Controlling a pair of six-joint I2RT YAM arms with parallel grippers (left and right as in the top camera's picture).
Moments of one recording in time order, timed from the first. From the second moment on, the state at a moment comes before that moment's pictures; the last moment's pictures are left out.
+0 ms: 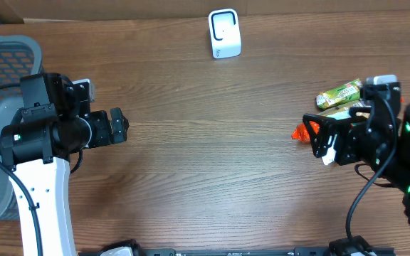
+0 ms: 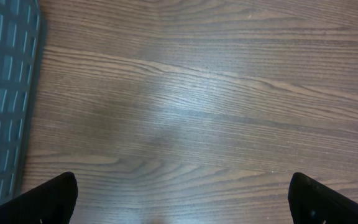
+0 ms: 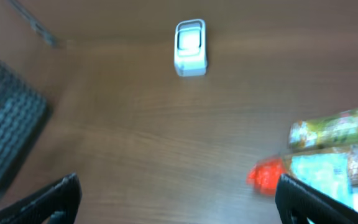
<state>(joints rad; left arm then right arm) 0.22 1.27 1.40 -1.26 0.15 0.00 0.21 0.93 1.41 -1.04 -0.20 0.20</state>
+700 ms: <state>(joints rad) 0.22 1.27 1.41 -1.26 0.15 0.00 0.21 0.22 0.23 0.06 -0.06 0.17</state>
